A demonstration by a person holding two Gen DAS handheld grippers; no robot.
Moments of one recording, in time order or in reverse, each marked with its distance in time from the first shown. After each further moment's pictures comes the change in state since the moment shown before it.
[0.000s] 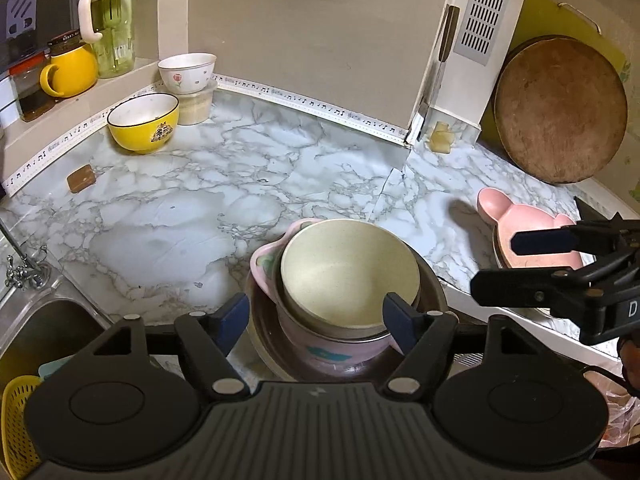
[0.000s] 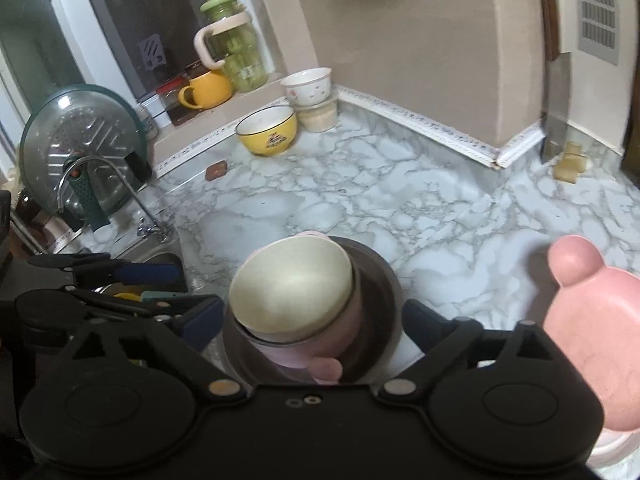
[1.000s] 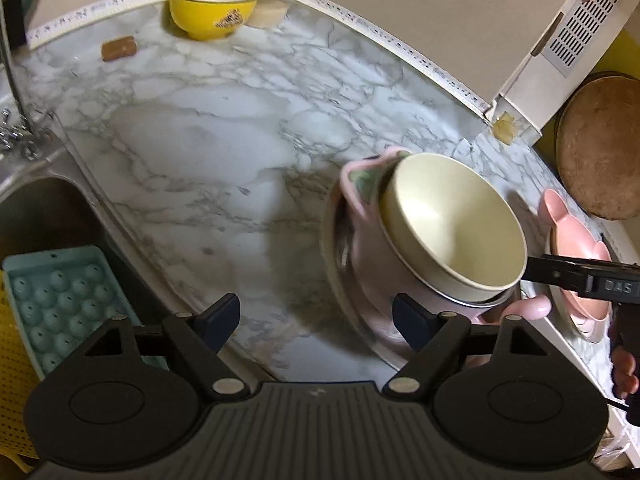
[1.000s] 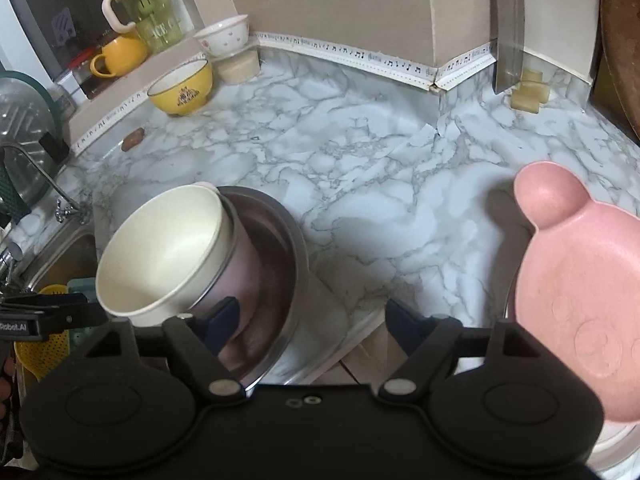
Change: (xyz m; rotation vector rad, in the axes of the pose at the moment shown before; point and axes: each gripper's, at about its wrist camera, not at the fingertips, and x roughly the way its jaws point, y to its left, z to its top) left arm 0.057 0.072 -0.044 -0.277 0.142 -0.031; right arm 0.069 -0.060 -0.020 0.089 0.121 -0.119
